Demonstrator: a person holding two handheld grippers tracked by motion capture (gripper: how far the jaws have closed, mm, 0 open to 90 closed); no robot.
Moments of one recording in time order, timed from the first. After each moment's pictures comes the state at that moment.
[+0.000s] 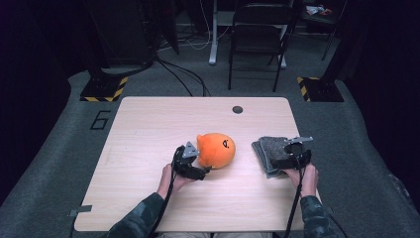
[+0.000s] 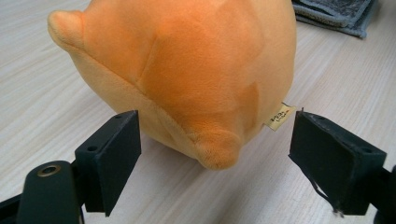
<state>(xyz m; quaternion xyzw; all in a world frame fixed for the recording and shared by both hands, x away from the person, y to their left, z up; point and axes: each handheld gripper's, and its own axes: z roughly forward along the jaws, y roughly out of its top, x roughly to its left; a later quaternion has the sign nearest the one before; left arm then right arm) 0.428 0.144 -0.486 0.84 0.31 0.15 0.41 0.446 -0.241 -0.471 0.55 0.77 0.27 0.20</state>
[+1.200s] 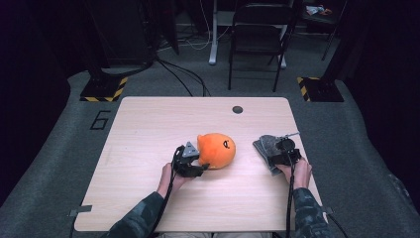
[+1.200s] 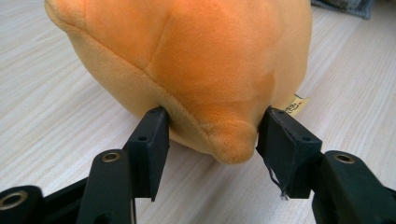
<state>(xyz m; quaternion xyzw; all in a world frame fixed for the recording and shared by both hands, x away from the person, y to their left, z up) 0.434 0.146 -0.493 0.84 0.32 0.15 0.41 0.483 -0.229 -0.499 0.57 0.78 0.21 0.17</state>
